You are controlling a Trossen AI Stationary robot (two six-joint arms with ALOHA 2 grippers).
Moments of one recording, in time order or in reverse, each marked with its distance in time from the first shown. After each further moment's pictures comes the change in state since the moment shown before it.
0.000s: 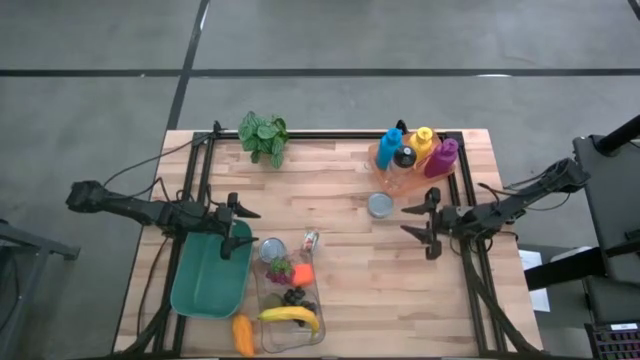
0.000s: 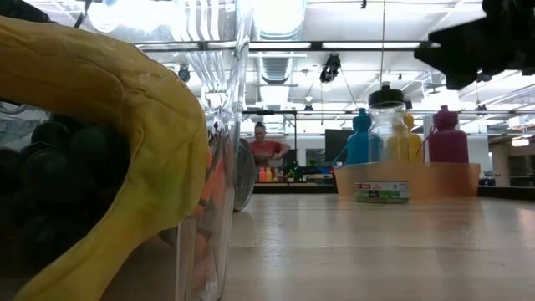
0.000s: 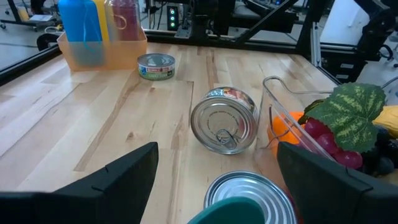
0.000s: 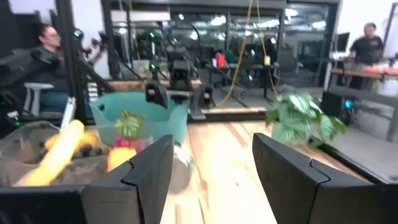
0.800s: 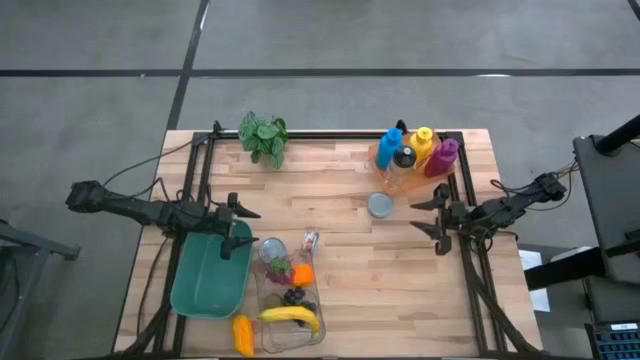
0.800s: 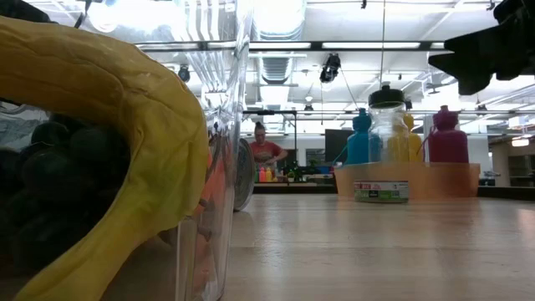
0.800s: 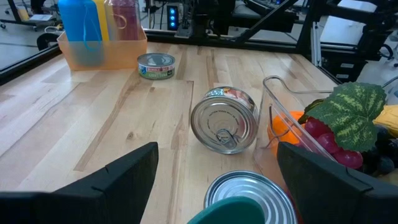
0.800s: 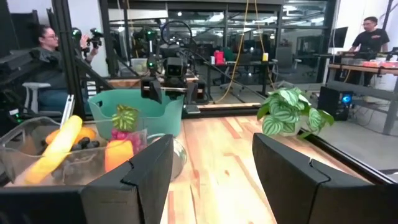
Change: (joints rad) left arm 0.000 0.001 0.000 0.000 0.000 0.000; right arm 0.009 -0.455 0.010 -0.486 0.006 0.018
